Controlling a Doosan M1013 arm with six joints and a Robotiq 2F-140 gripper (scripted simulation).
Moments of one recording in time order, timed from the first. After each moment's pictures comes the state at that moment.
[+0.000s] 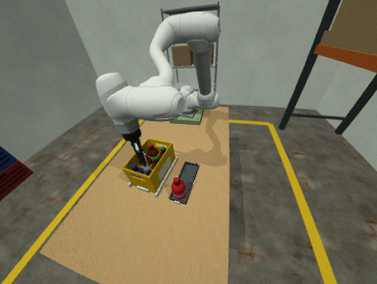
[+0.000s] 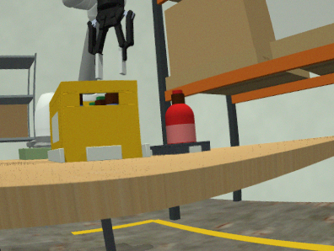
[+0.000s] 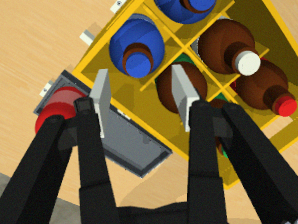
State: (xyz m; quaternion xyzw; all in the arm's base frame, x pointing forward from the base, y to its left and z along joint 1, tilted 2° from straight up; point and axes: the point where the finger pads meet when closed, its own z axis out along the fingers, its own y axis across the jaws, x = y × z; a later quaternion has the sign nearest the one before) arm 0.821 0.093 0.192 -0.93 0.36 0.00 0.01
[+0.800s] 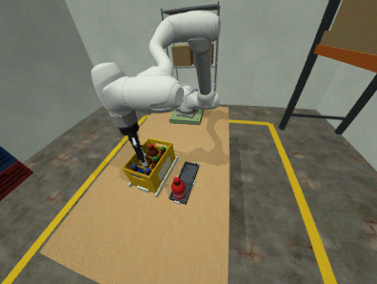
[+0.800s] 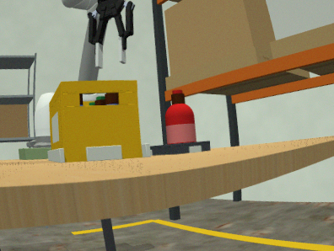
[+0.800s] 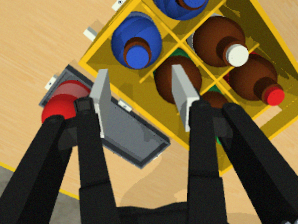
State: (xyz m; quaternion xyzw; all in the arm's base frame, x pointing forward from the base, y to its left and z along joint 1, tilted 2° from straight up) arm 0.820 0.092 0.222 -0.93 0.36 0.00 0.01
